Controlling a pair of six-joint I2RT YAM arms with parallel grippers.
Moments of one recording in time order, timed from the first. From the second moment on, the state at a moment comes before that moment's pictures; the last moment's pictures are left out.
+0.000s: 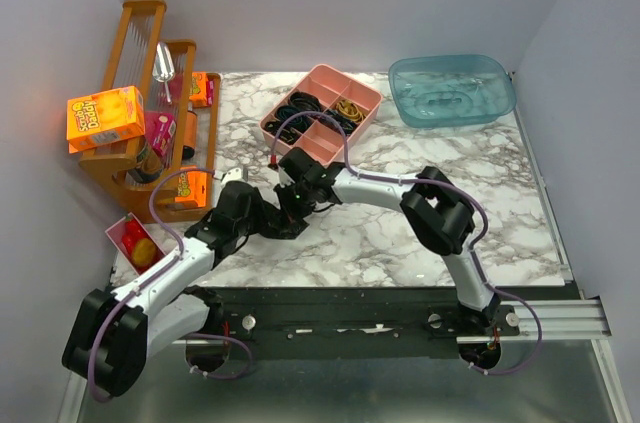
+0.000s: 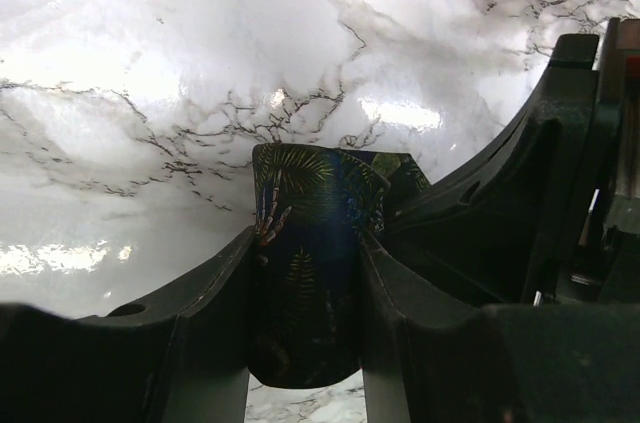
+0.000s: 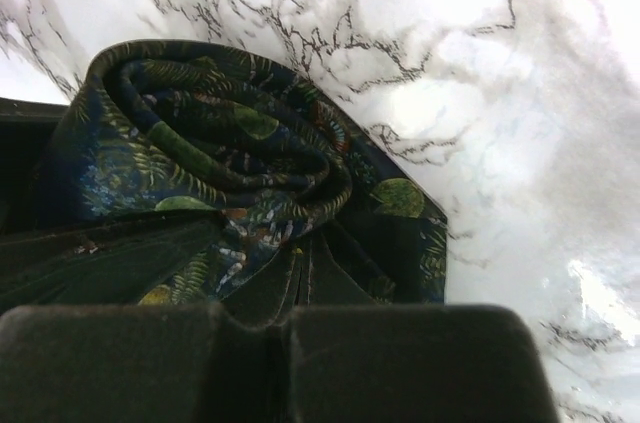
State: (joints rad) left arm -0.43 0.99 0.40 -0.14 -0.11 -0.66; right arm 0.95 2.16 1.56 -0.36 -0.29 0.39
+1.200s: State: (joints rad) left arm -0.70 1.24 0.67 -0.48 -0.56 -0.67; right arm 0.72 1.87 1.28 -0.35 -0.28 0.38
